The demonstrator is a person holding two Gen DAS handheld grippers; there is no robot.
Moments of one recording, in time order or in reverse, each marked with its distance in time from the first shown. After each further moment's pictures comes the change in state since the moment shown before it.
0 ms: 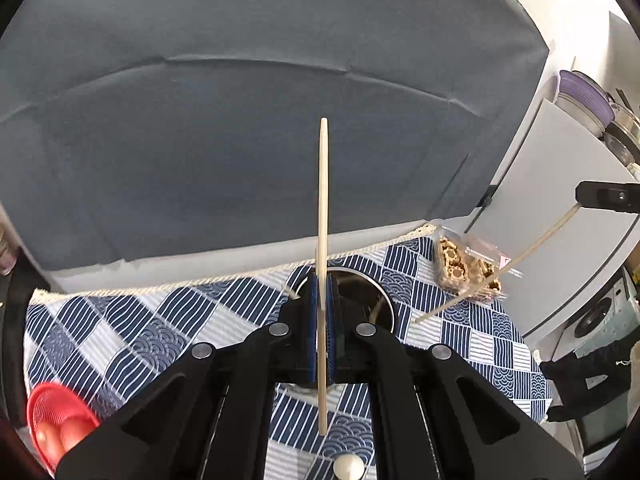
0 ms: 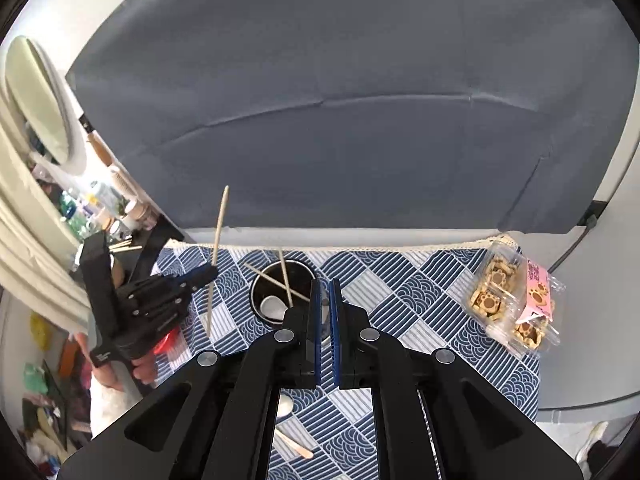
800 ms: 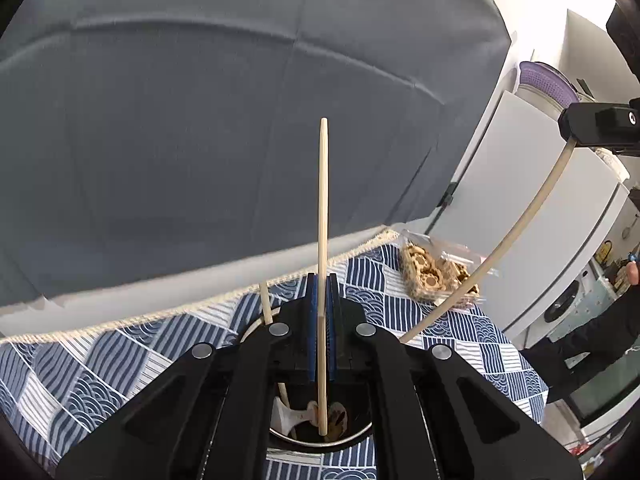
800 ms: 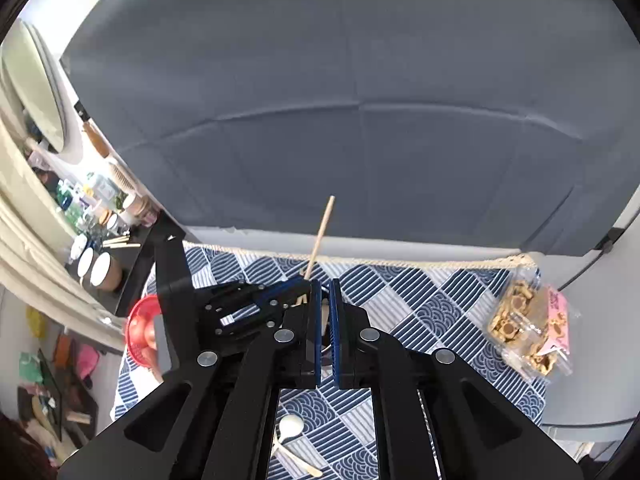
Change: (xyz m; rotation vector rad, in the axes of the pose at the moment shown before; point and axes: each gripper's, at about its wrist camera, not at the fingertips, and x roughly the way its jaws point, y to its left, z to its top) left arm 0.076 -0.002 -0.003 0.064 -0.033 -0.210; right arm 0.054 0.035 0.030 -0.038 0.051 0.016
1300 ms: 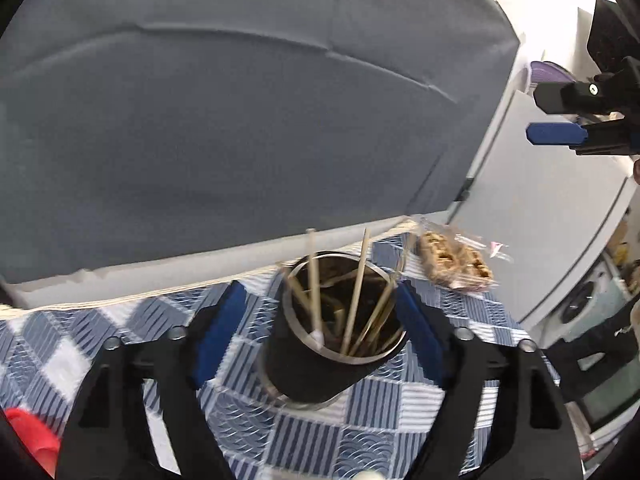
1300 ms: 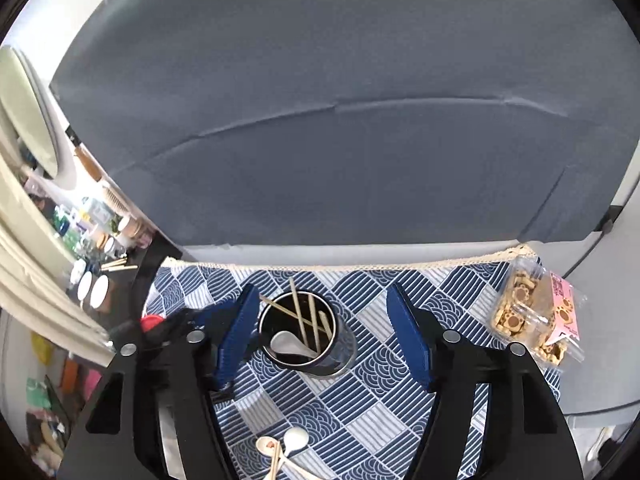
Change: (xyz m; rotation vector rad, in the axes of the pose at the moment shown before) left arm -0.061 0.005 -0.029 -0.002 -0.016 0.124; right arm -0.006 -0.018 -0.014 0.080 -0.071 -0.002
